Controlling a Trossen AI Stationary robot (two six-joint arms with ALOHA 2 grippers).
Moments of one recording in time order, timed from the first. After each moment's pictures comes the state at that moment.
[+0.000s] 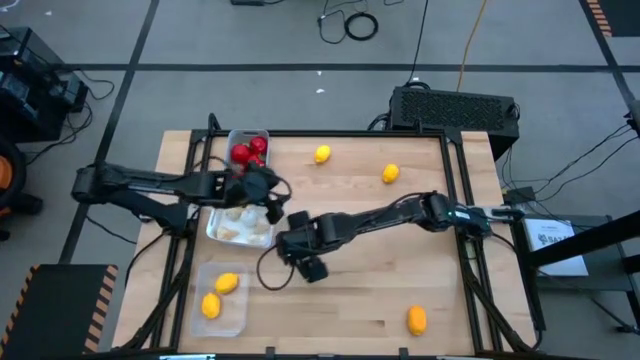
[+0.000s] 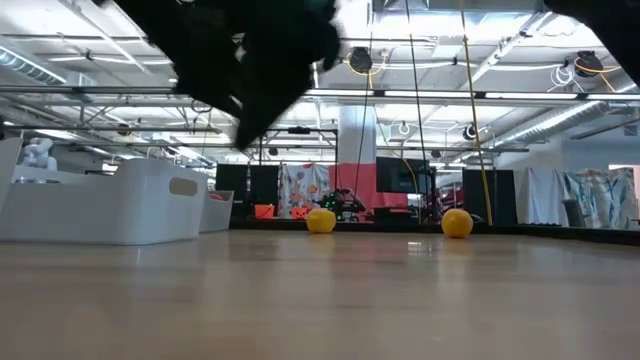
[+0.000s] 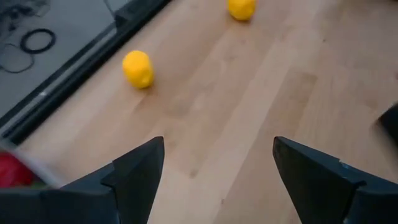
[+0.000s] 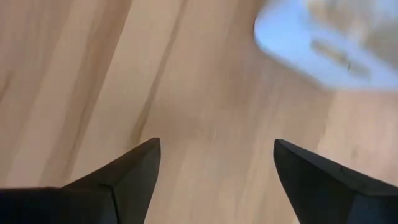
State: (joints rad) left arm 0.03 1.19 0.85 -0.39 -0.37 -0.31; right arm 0.20 2.32 2.15 -1.00 0.11 -0.17
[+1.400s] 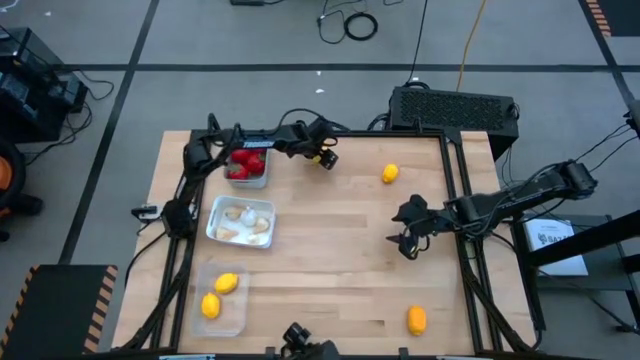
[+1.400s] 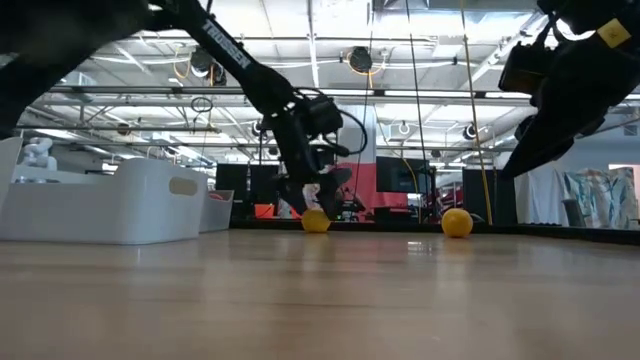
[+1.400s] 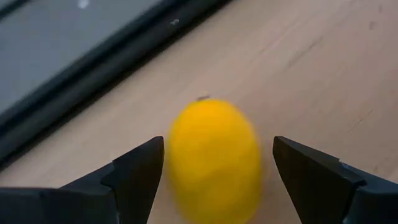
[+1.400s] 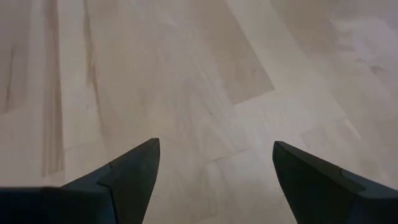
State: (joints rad) left arm 0.52 2.16 1.57 -0.42 -0.16 -0.31; right arm 0.24 0.92 0.45 -0.36 0.25 0.56
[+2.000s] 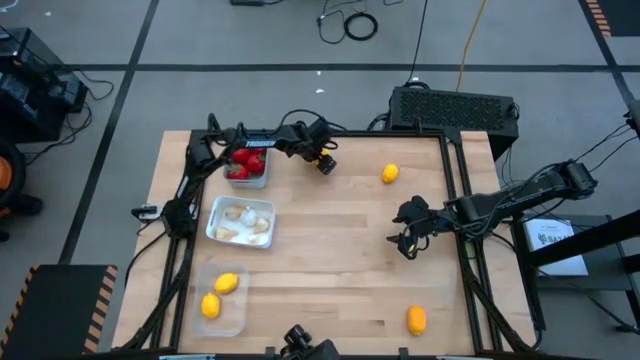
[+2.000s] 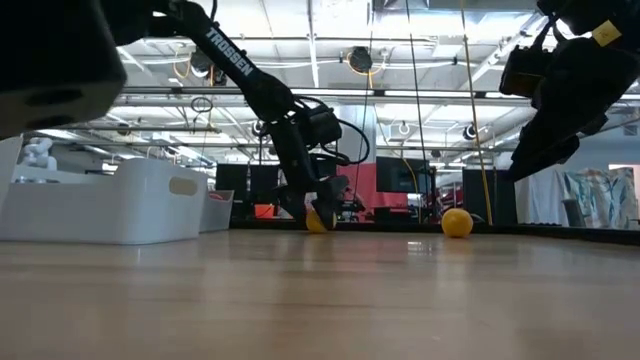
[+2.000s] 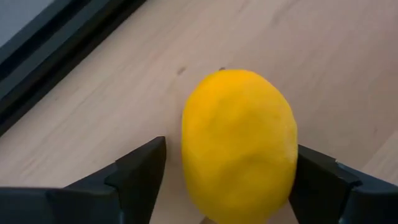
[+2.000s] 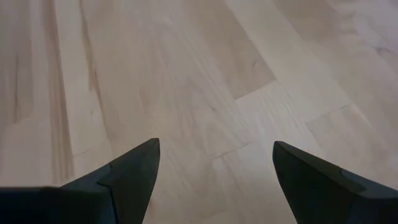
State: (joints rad) left arm 0.53 2.19 1.57 -0.46 -0.05 -0.21; right arm 0.24 0.92 0.45 -0.37 0.23 0.64
